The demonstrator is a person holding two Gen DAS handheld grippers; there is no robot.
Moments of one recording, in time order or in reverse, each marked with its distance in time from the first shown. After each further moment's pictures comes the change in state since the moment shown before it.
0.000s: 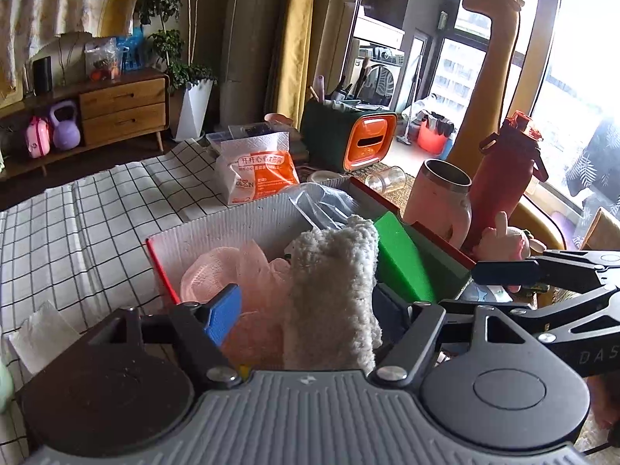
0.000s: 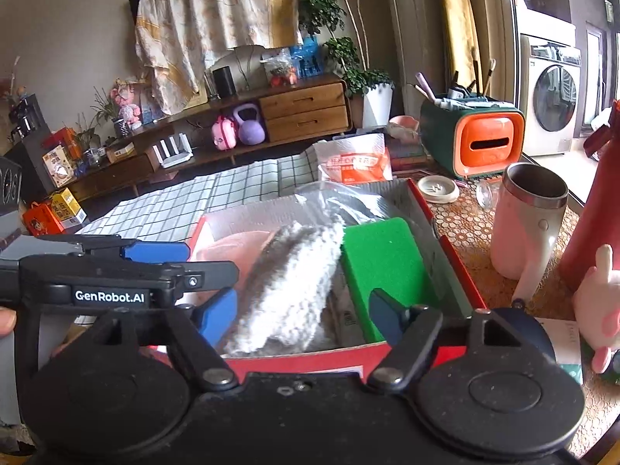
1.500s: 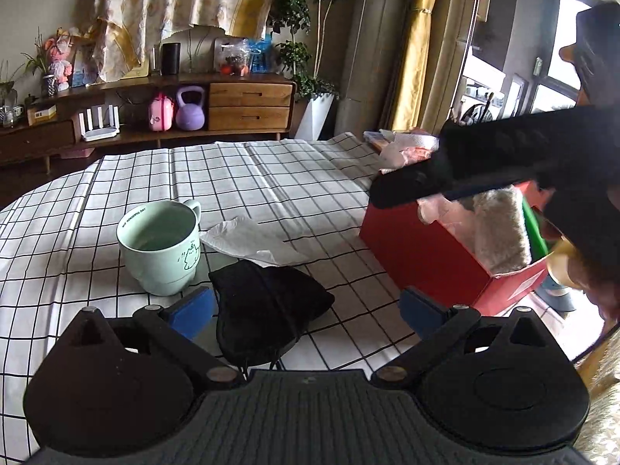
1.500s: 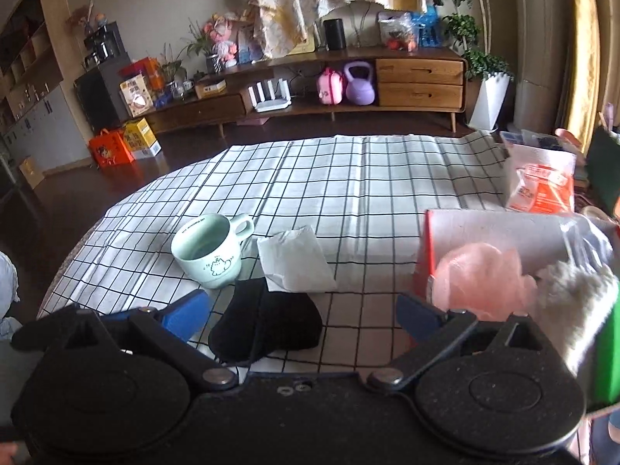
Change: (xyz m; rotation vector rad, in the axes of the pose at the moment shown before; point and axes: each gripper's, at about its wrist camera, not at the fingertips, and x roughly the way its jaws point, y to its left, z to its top) left arm -0.118 0.127 -0.124 -0.182 -0.081 0.267; right arm 0.086 0.197 0.024 -0.197 0.160 0.196
